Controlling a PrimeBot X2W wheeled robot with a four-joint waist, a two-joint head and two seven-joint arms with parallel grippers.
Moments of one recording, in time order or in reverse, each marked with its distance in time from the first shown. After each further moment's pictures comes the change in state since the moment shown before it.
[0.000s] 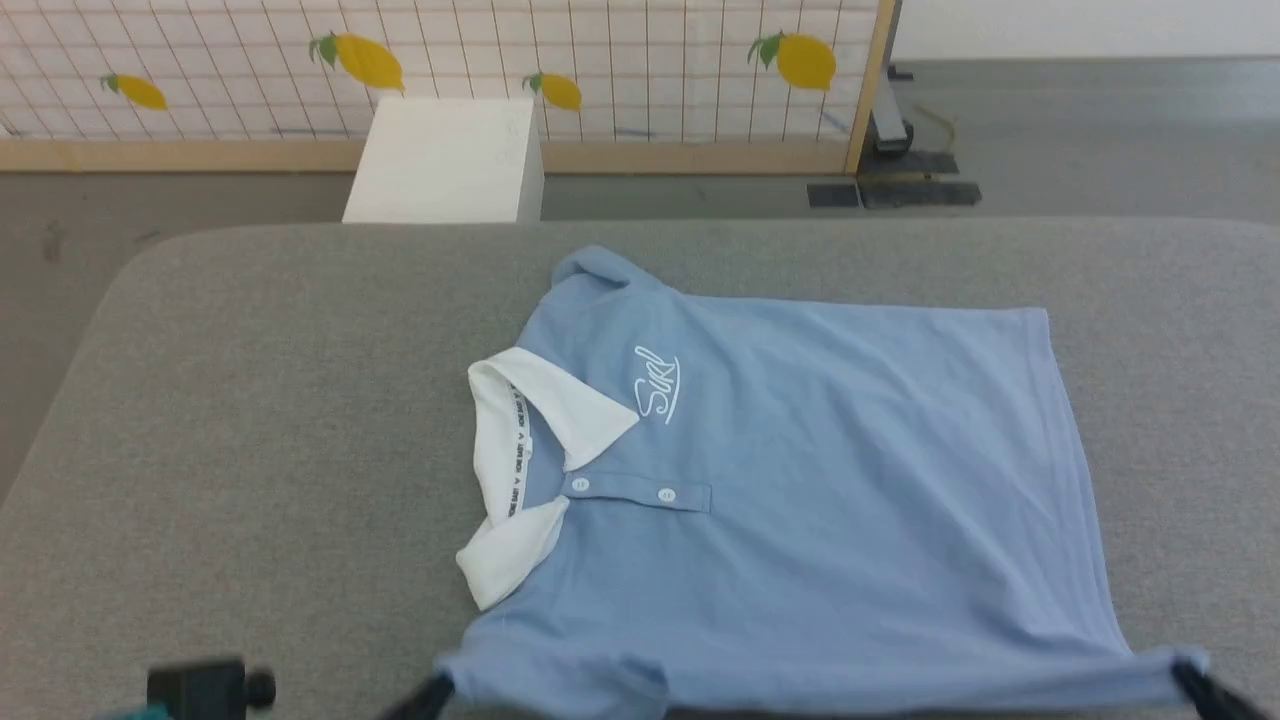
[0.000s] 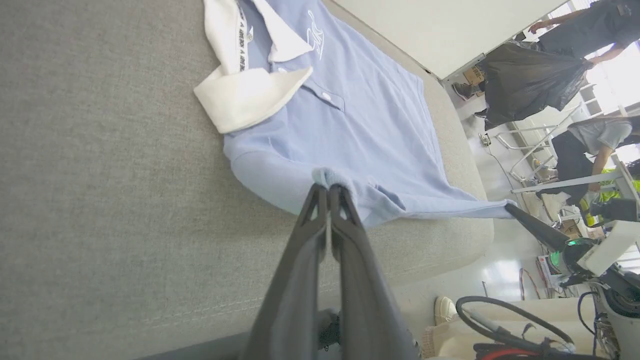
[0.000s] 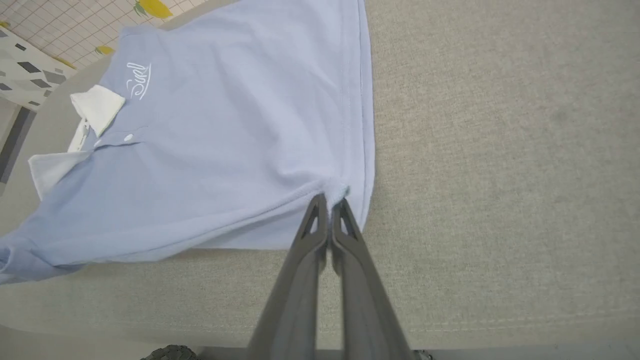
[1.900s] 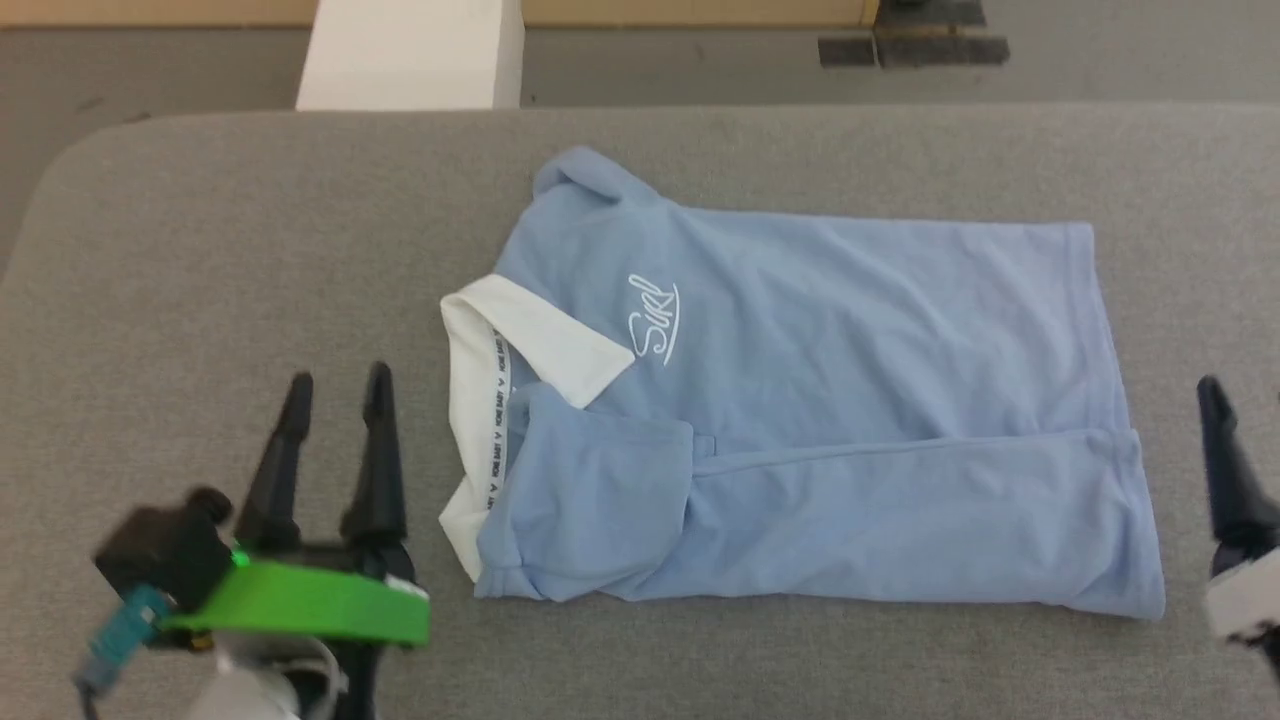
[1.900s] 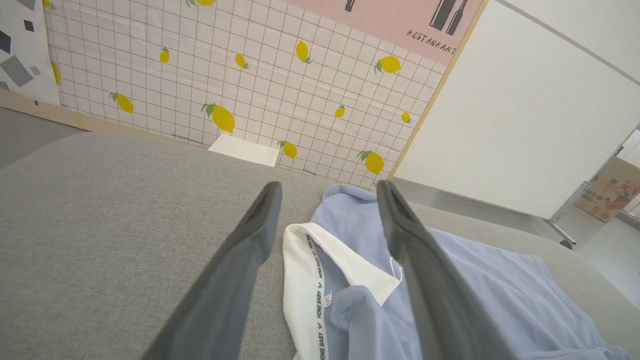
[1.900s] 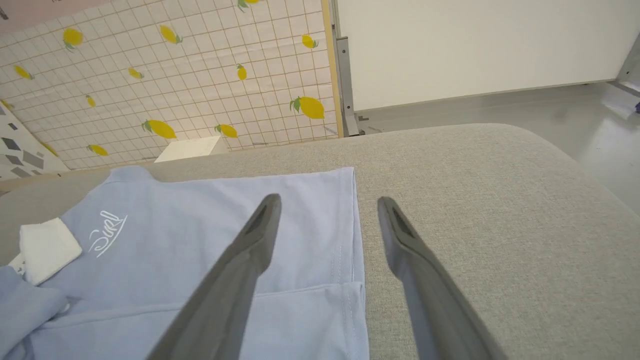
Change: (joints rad) left arm -0.442 -0.252 0.022 0.289 0.463 0.102 -0.424; right arm -0.398 -0.077 0.080 0.192 -0.181 0.000 -0.481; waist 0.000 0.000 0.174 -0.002
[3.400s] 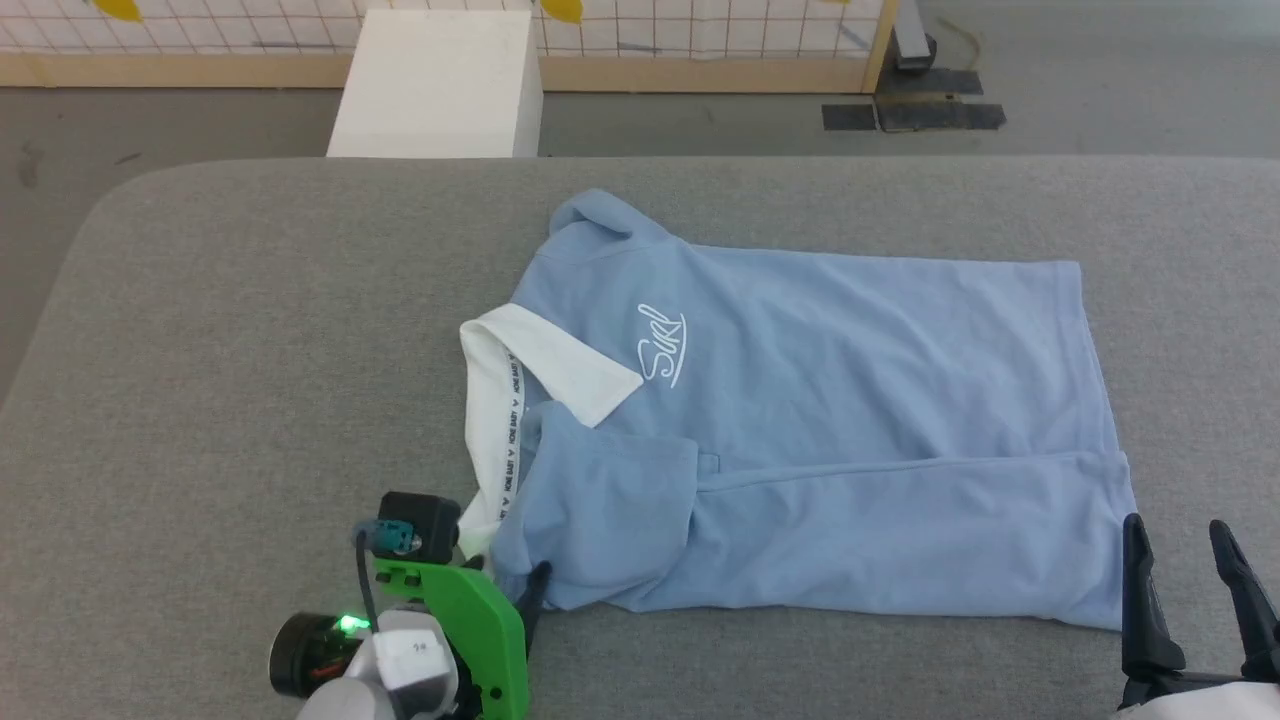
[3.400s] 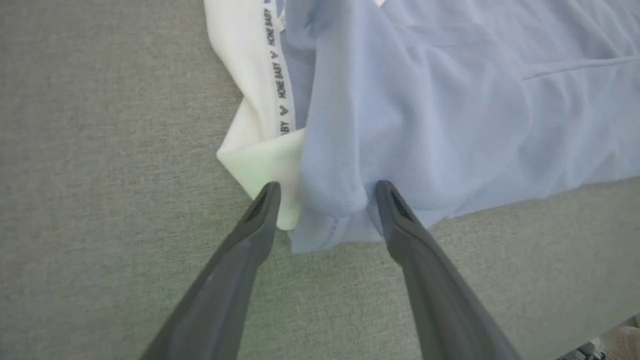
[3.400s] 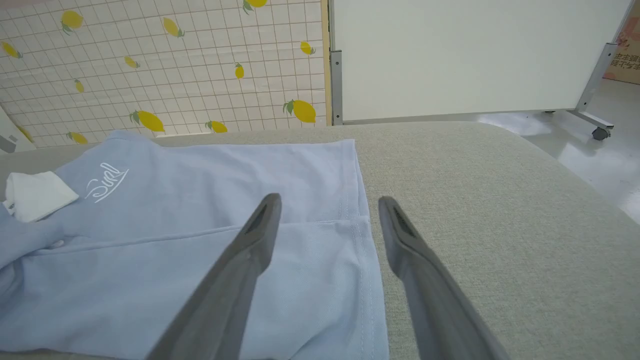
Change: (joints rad) left arm 0.006 -0.219 0.042 0.256 0.335 -0.239 0.746; right arm 0.189 0.189 0.024 0.102 -0.289 0.000 -0.358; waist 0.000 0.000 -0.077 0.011
